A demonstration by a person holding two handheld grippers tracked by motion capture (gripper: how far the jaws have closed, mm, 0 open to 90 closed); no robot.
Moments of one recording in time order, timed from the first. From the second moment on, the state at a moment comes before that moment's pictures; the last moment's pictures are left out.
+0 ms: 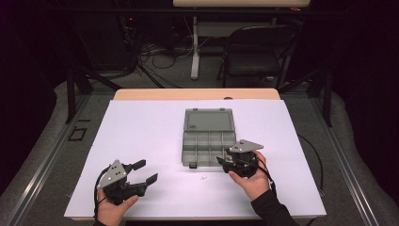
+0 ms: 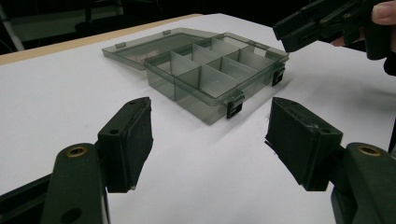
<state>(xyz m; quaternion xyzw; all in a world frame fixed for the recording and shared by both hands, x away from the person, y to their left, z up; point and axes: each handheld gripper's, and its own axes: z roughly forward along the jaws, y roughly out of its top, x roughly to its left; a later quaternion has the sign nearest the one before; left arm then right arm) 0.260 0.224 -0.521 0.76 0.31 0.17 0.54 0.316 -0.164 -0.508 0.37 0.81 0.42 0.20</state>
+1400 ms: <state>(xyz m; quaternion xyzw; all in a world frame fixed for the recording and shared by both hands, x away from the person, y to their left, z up) 0.260 0.224 -0.522 0.76 0.31 0.17 0.54 0.302 -0.120 -0.548 0.31 0.84 0.41 0.14</state>
